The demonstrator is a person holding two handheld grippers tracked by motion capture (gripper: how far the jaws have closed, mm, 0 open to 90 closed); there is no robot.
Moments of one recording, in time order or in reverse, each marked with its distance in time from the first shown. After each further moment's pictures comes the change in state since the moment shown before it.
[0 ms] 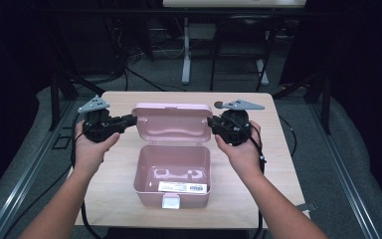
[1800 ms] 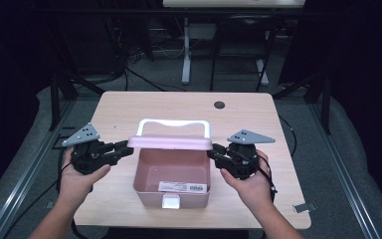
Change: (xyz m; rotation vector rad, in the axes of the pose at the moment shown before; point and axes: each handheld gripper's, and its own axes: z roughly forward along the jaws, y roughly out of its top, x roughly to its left) left arm -0.032 -0.046 -0.045 0.028 -0.112 0.043; right arm 0.017 -0.053 -0.046 0.029 0.137 -0.036
